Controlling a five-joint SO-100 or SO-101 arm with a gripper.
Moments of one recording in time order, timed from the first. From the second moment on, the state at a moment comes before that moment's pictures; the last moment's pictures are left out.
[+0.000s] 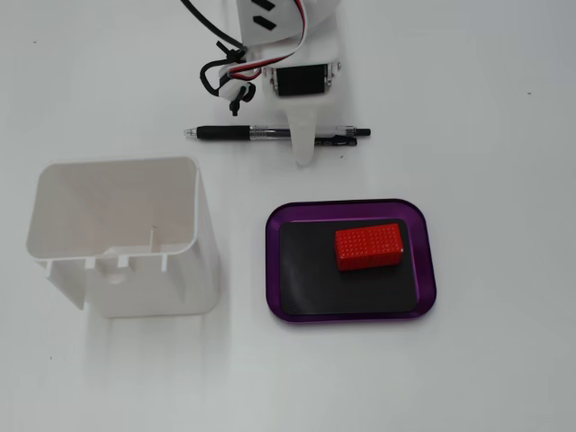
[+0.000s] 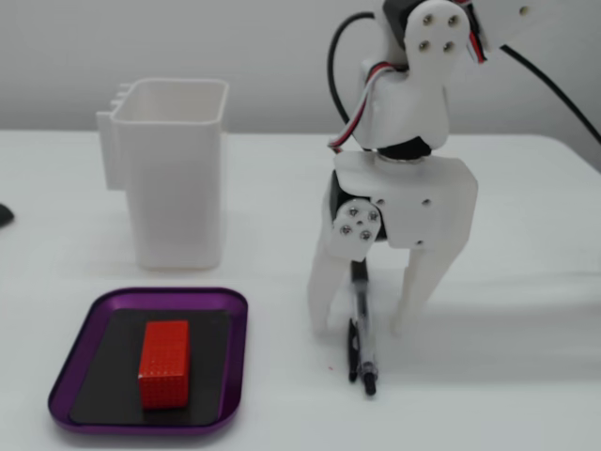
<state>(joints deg) 1.1 89.8 112.7 56.6 -4.0</state>
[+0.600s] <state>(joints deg) 4.1 89.8 116.3 56.0 -4.0</state>
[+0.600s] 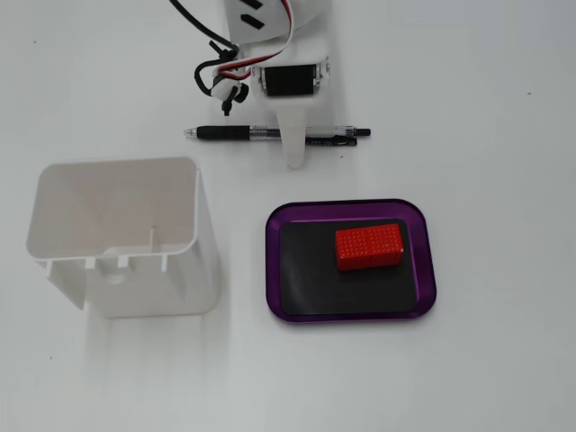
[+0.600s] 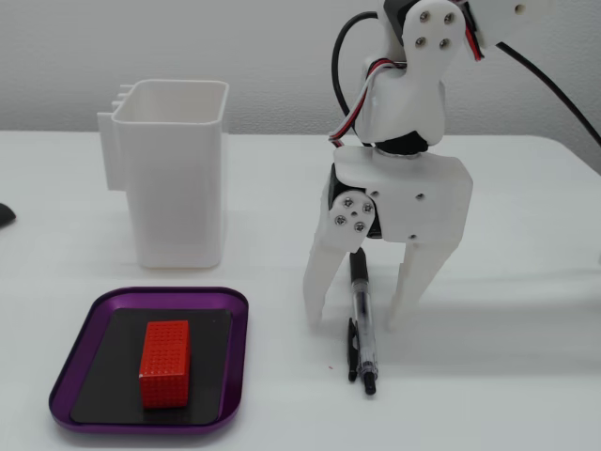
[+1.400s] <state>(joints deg) 6.9 89.8 117.4 56.2 -4.0</state>
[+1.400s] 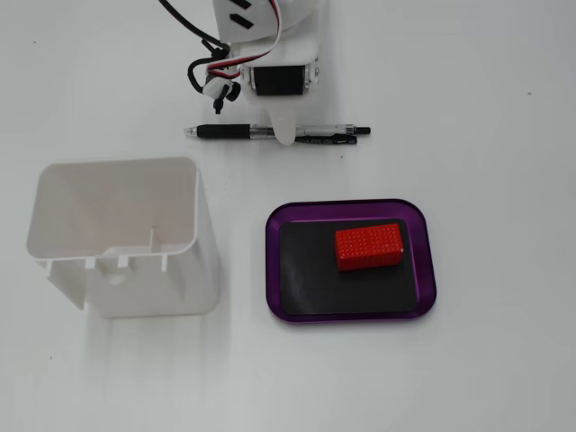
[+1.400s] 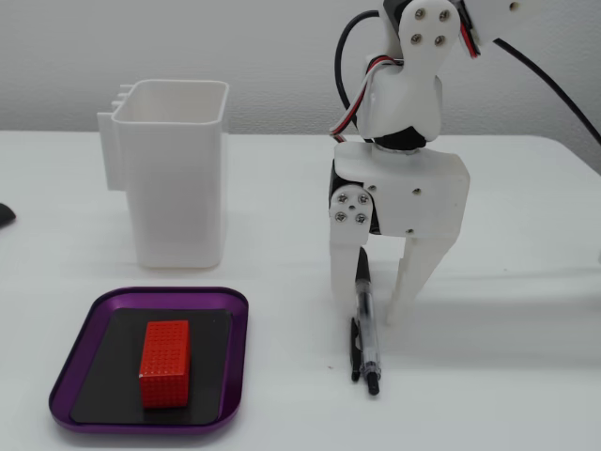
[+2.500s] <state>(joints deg) 7.5 120.0 88.3 66.4 15.6</state>
